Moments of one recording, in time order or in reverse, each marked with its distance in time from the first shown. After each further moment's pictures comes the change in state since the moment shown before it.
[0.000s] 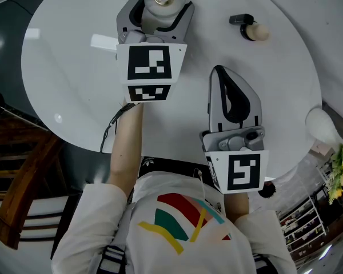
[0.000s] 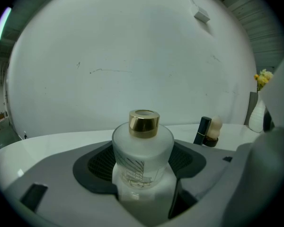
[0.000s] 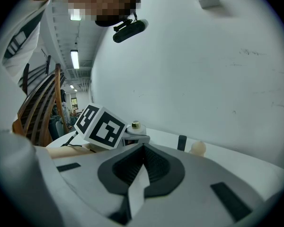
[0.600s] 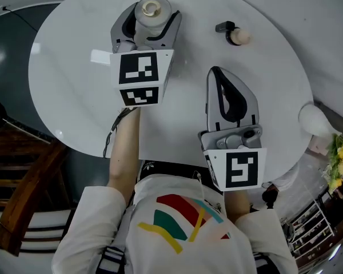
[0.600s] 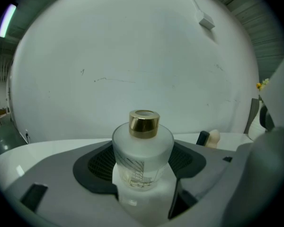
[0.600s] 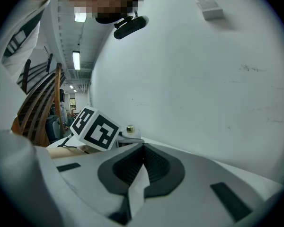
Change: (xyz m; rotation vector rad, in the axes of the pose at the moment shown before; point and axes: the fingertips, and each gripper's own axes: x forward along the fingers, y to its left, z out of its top) left arm -0.014 0.006 0.024 -0.040 -0.027 0.014; right arm -0.014 -0.008 0.033 -0.036 -0.065 -0.034
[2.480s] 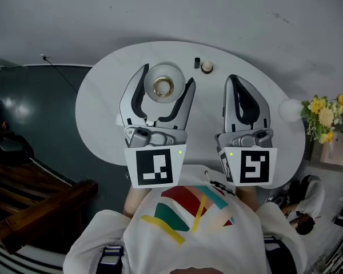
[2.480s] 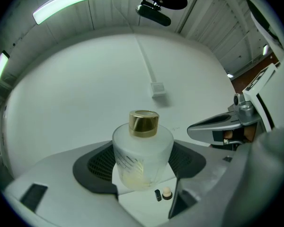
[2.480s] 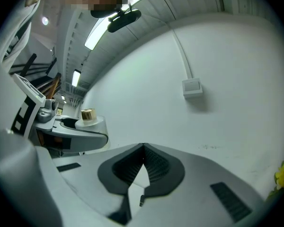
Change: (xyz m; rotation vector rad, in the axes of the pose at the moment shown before) left arm -0.260 -0.139 0.199 0.292 -0.436 -0.031; right arm -0.179 -0.033 0.157 -0.084 -0.389 -0.194
